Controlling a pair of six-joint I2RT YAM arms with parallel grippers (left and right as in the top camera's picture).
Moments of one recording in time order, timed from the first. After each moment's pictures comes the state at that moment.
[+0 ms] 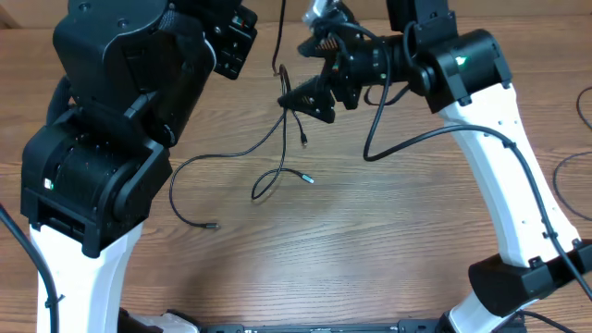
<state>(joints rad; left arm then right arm) -0.48 1.54 2.33 -0.95 -0.21 0.27 0.40 1.80 2.09 -0.99 -0.86 -0.42</state>
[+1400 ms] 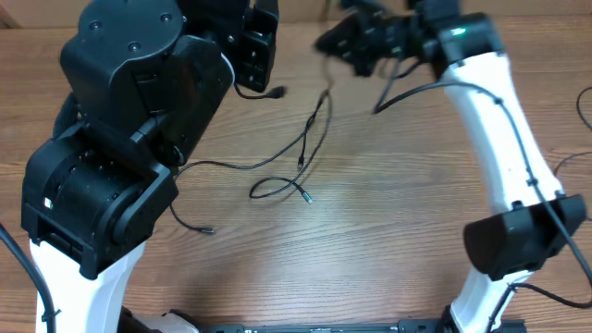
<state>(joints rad) -0.57 1.54 2.38 -0.98 -0.20 0.07 0.20 1.96 2.09 -0.88 -0.82 -0.40</state>
